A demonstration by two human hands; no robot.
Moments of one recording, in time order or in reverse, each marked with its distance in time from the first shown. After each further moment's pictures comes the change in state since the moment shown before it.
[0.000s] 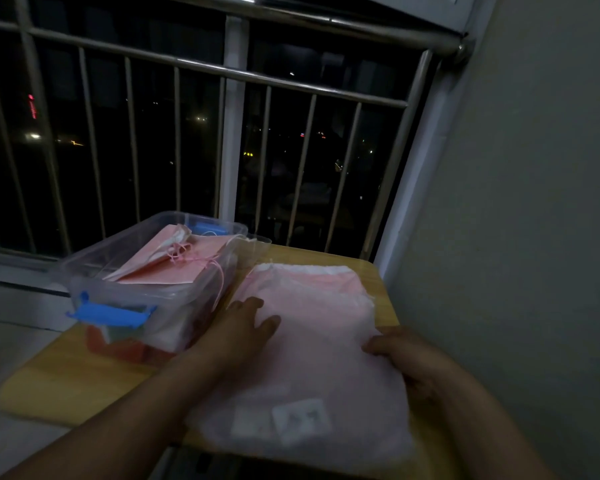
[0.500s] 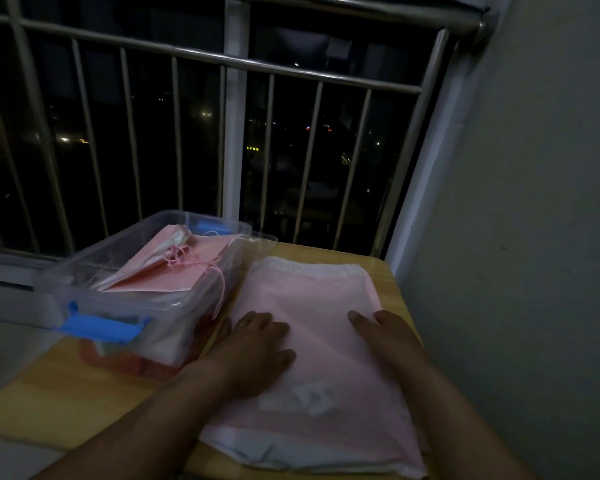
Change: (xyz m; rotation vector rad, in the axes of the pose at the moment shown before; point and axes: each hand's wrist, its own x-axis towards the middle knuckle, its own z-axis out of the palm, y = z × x) left_hand 0.029 -0.018 0.028 0.418 -0.140 0.216; right_hand 0.044 -0.010 0.028 -0.349 0.237 -0.071
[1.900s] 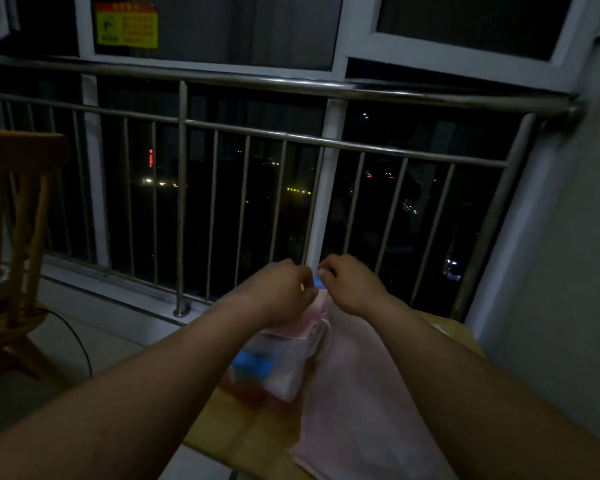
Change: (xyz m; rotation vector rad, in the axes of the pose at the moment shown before) left_hand -0.056 -0.078 -0.181 -0.112 0.384 -0.149; right_hand 0.013 -0.243 0.088 -0.370 -0.016 -0.823
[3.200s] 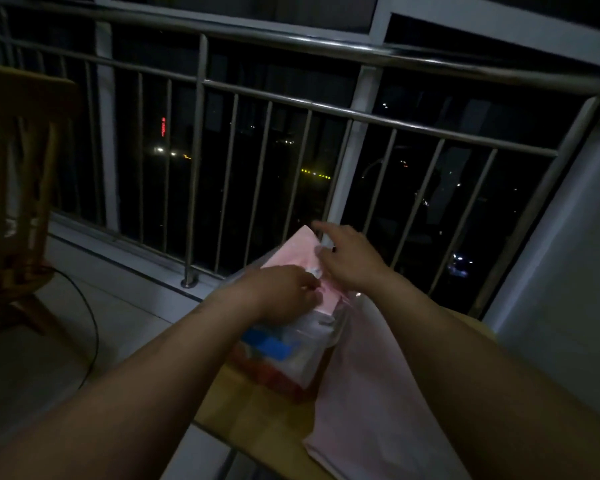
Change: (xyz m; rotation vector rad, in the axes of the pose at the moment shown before) left_hand -0.029 -0.007 0.004 0.031 -0.264 -0.089; right_hand 0.009 -0.024 0.007 -0.037 -0.033 -0.061
